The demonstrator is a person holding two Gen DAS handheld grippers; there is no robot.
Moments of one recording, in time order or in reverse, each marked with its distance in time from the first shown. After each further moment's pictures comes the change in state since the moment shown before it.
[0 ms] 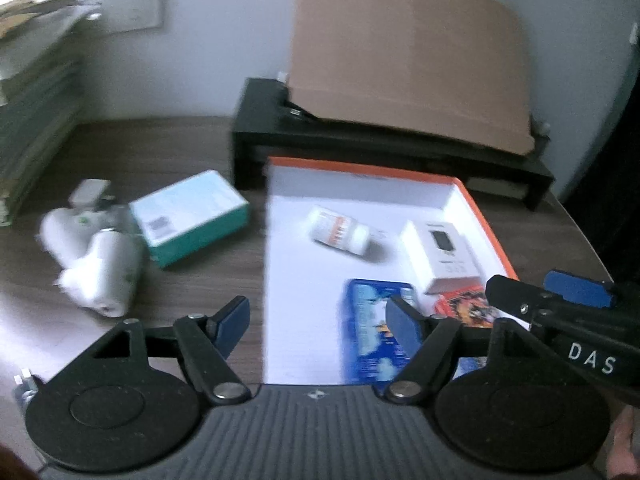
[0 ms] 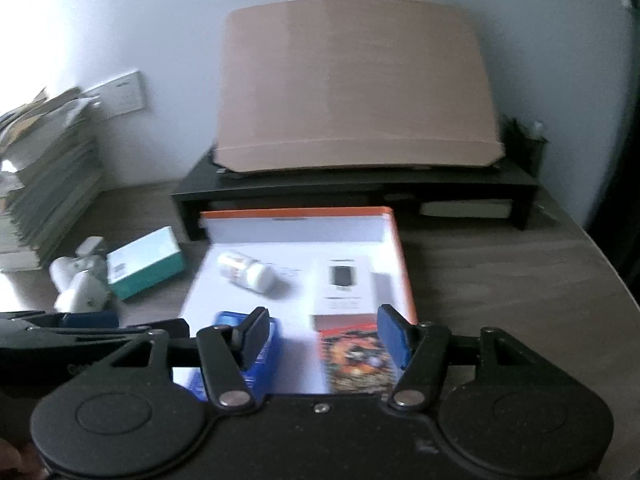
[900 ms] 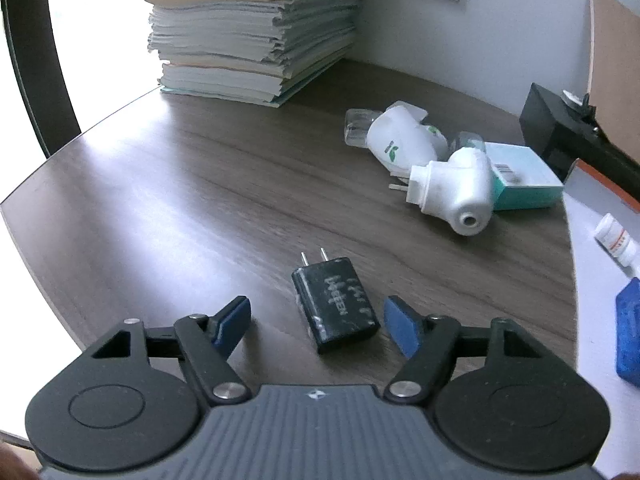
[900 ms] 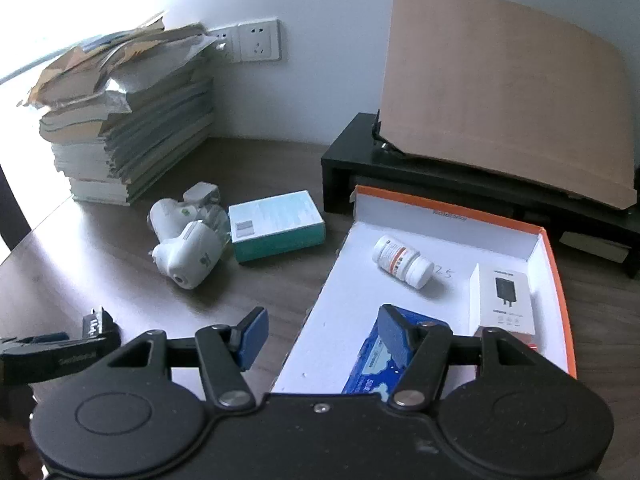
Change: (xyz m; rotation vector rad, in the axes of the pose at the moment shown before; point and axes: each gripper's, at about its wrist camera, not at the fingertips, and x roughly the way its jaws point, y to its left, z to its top) left arm -0.022 0.144 -0.068 -0.359 0.014 0.456; right arm 0.021 0.090 -0.008 -0.211 0.068 0.198
